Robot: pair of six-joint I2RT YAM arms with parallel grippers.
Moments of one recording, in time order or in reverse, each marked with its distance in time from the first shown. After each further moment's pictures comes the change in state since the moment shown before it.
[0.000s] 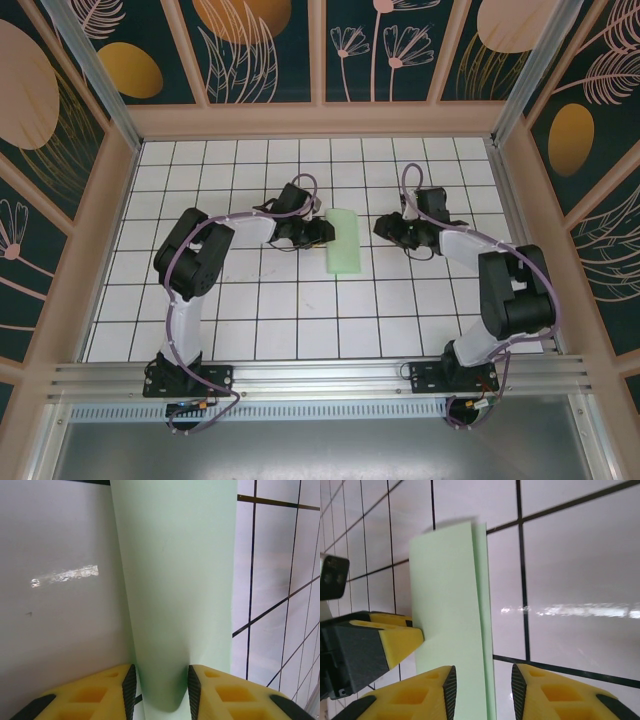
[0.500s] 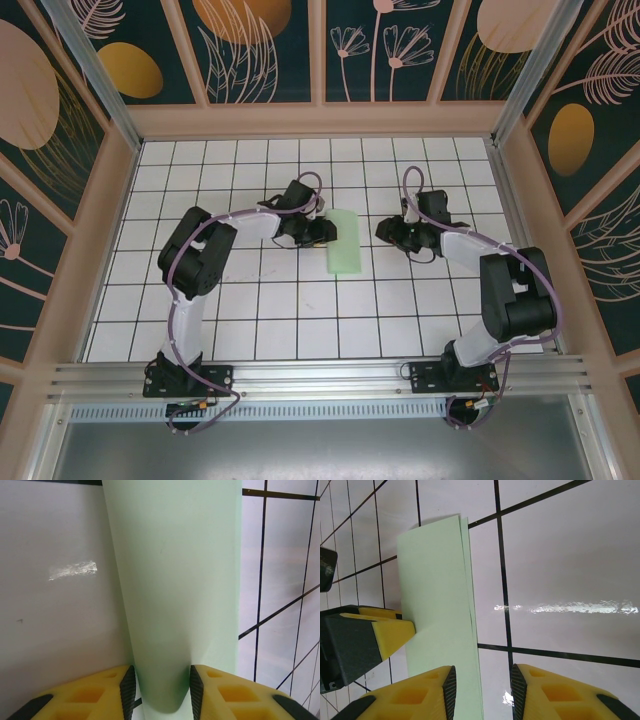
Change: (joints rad) left arm -0.016 0.027 0.080 -0.111 -0.036 0.036; right arm 0.000 -0.010 -0.013 -0.034 0.011 -0.007
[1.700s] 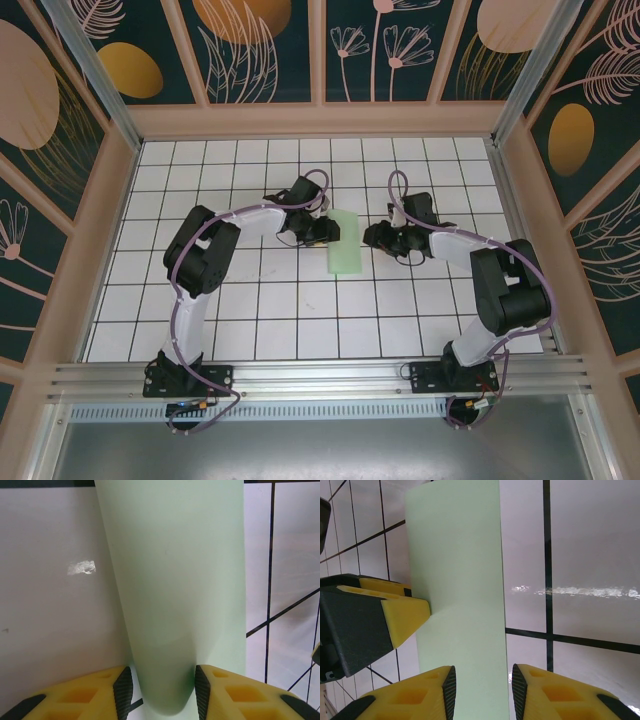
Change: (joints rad) left arm -0.016 0.035 0.093 -0.126 -0.034 0.070; right arm 0.084 0.054 0.012 0.012 -0.027 0.029
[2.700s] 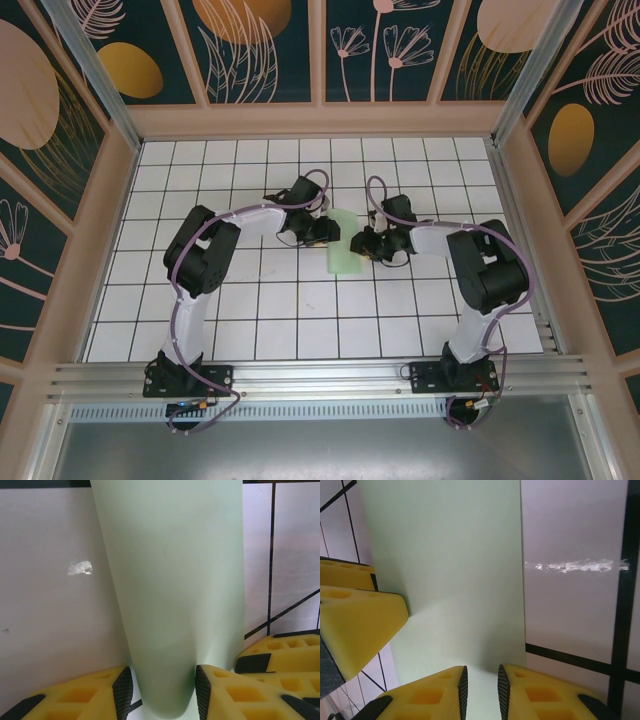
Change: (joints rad) left arm -0.002 -0.001 0.002 -0.003 -0.011 0.000; right arm 0.089 0.179 0.078 0.003 -0.012 0.031
